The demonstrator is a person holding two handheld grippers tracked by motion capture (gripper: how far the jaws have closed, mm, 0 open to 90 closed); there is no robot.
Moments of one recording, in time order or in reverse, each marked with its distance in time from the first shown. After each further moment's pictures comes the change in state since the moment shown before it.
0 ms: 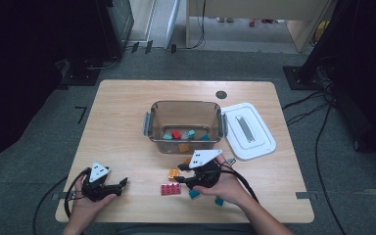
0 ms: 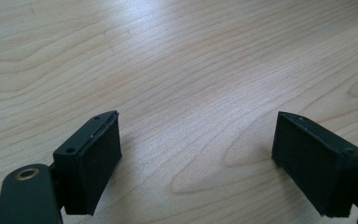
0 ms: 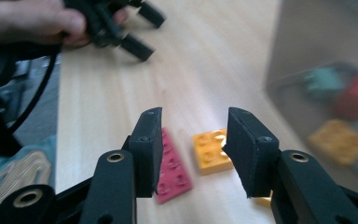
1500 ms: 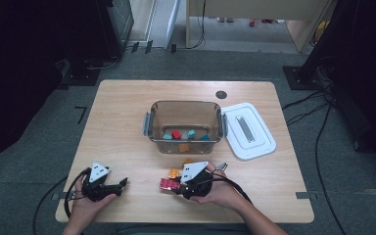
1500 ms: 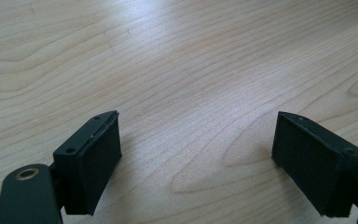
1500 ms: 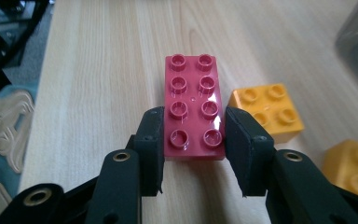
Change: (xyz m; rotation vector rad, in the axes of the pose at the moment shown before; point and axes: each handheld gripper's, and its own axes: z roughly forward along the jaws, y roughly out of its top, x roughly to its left) left arm 0.000 0.000 0.000 0.000 0.000 0.000; right arm 0.005 -0.027 0.035 0.120 0.037 -0.130
